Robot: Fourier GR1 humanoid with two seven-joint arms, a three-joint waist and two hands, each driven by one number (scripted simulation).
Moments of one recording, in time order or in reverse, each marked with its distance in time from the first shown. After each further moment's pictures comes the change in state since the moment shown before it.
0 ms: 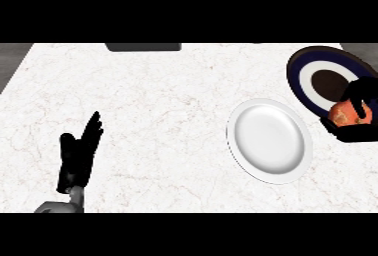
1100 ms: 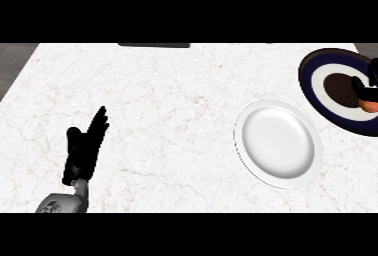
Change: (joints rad) left arm -0.050 -0.028 0.023 0.036 -0.030 -0.056 -0.009; right arm -0.451 -0.132 -0.060 0.838 0.165 -0.043 -0.069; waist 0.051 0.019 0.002
